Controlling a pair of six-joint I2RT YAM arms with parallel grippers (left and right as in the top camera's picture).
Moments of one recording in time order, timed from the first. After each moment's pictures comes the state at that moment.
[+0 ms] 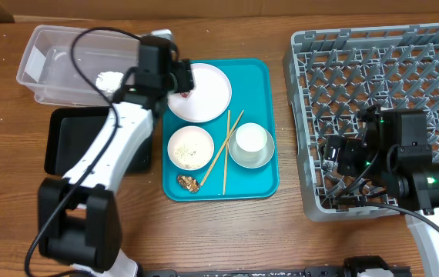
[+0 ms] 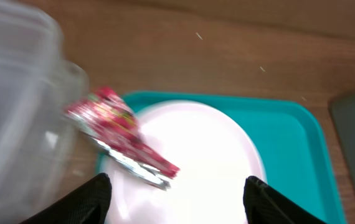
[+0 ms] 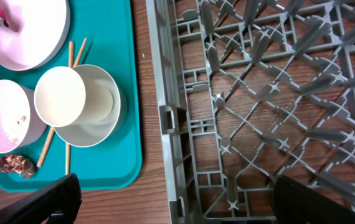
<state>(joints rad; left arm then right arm) -0.23 1.76 1.32 -0.29 -0.04 -0.33 0.07 1.05 1.09 -1.08 -0.15 0.23</state>
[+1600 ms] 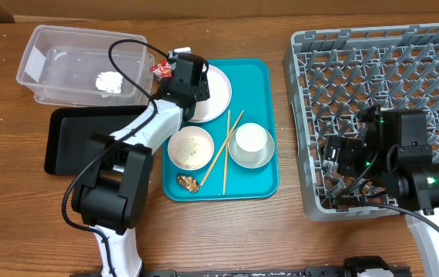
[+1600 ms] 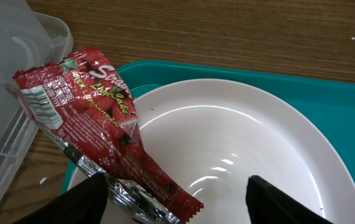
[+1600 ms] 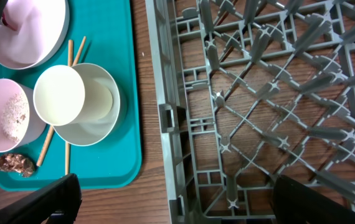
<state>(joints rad) -0.33 2.03 1.32 -0.11 -0.27 -0.38 0.07 1.05 1.09 -1.09 -0.15 0.23</state>
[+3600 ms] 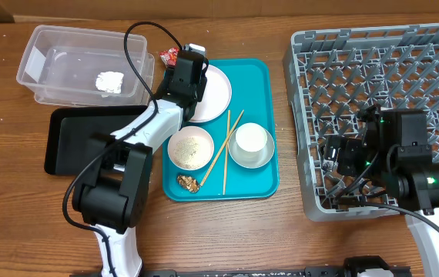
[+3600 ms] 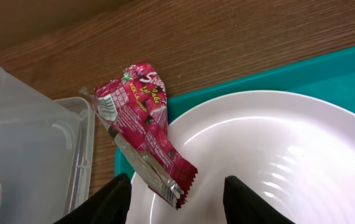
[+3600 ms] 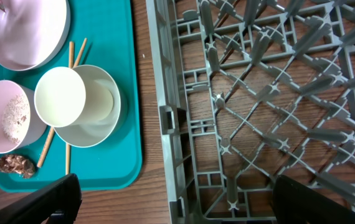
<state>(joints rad) -0.33 2.03 1.32 -0.02 -0.33 0.06 0.07 1.05 1.09 -1.08 -0.15 0.23</state>
